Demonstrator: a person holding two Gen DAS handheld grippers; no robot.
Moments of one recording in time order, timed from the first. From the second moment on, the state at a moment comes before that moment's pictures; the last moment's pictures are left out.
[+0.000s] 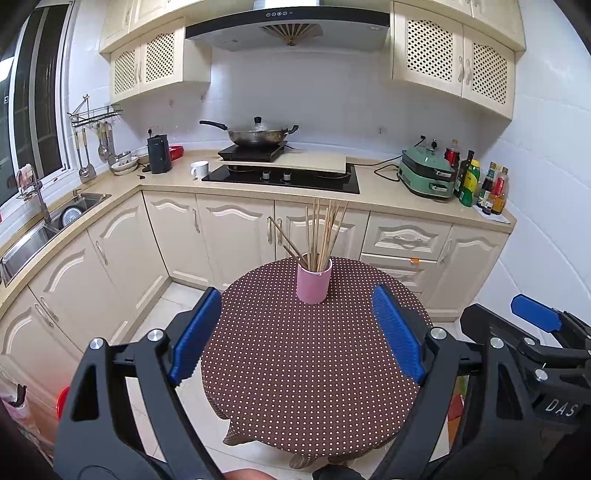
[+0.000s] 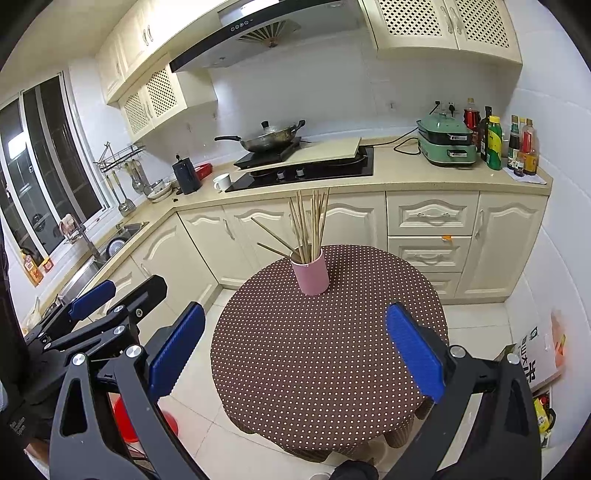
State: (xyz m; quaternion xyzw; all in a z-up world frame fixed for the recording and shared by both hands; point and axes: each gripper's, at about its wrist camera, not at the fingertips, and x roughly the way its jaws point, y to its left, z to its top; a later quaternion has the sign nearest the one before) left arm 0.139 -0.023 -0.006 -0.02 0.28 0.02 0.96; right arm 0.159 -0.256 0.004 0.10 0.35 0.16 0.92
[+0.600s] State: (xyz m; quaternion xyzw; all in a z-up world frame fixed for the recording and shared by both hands) left arm 0.151 -0.020 -0.011 -0.02 0.28 0.01 0.96; right arm 0.167 -0.251 -0.002 0.09 0.35 0.15 0.92
